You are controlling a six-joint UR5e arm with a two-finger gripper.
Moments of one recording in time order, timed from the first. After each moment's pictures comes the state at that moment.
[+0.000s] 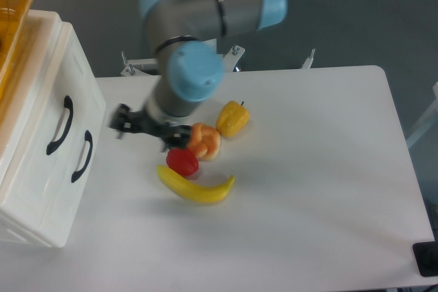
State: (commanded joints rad) arm 2.44 -1.86 -1.52 -1.40 1.30 0.47
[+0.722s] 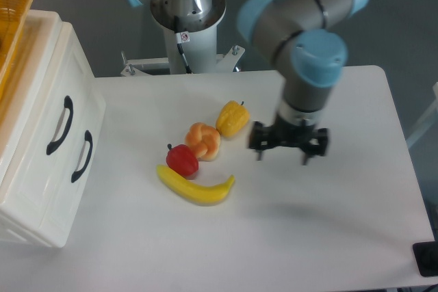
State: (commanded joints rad) arm 2.73 -2.01 -1.46 -1.18 1.51 1.07
